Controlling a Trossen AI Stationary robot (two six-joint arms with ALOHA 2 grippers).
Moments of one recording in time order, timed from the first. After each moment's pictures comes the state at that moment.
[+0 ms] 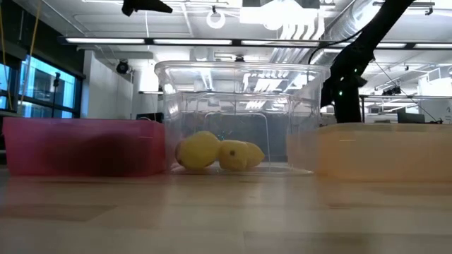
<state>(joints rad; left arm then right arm) 0.15 1.03 1.18 -0.49 -0.30 -0.42 -0.83 1.65 0.85 -0.60 0.49 1.22</state>
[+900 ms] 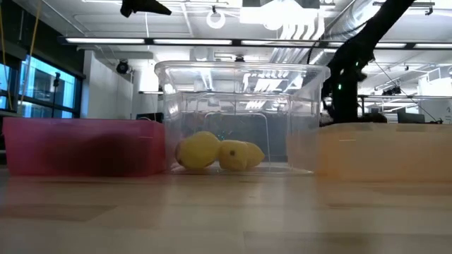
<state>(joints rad) 0.15 1.03 1.18 -0.51 -0.30 -0.44 -0.80 1.60 0.85 -0.57 0.52 0.85</state>
